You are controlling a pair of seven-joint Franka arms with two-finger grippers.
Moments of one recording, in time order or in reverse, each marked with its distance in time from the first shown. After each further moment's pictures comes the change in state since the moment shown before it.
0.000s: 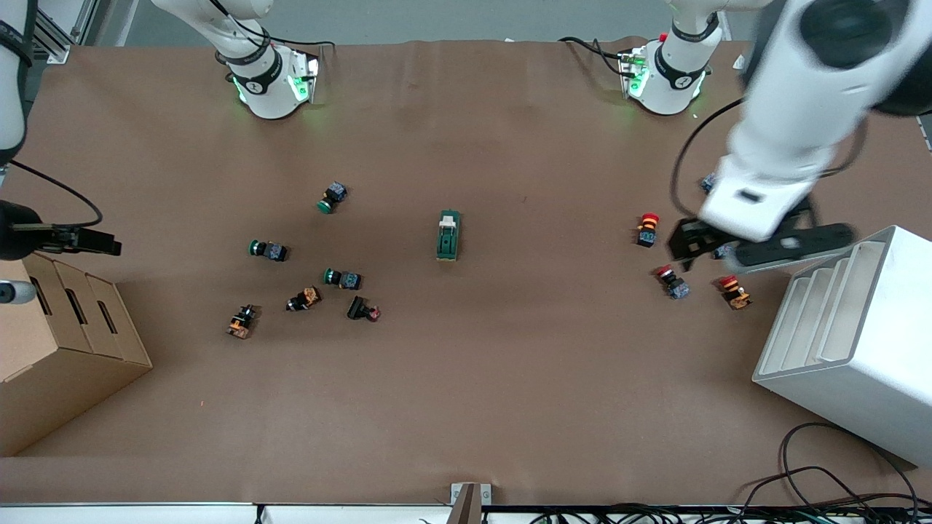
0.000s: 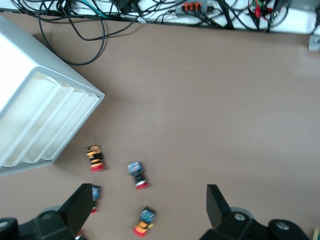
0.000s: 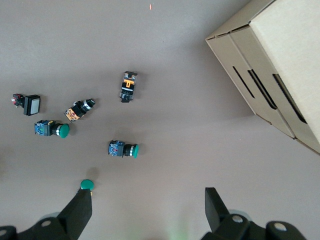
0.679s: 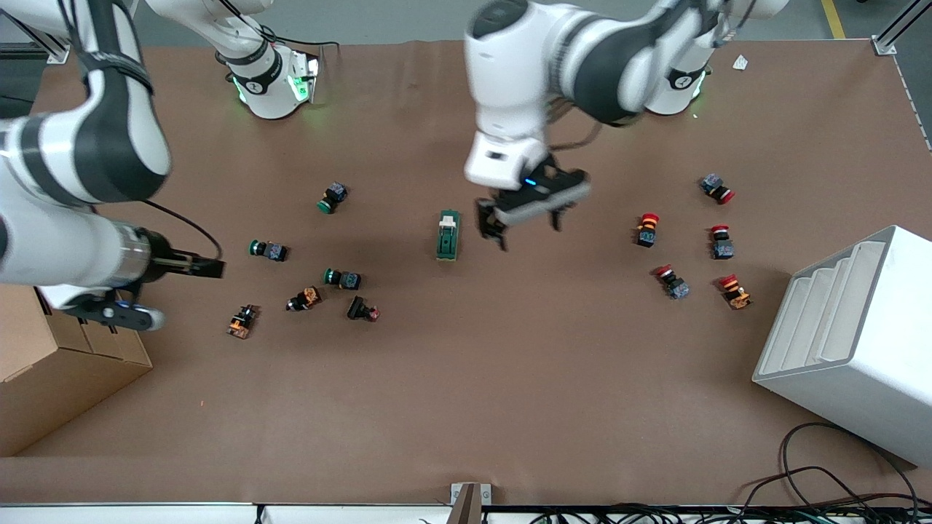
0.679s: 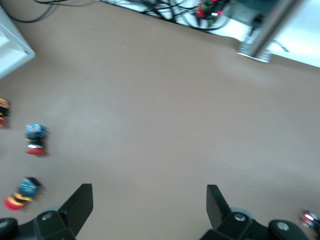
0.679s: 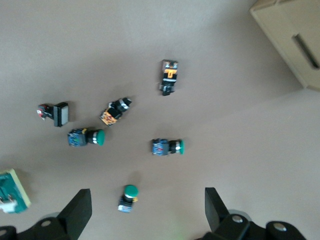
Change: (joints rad) left arm -0.246 0.181 -0.221 -0.057 0.325 0.167 -0.842; right arm 0.190 0.074 -0.002 -0.004 0.010 0.017 0.304
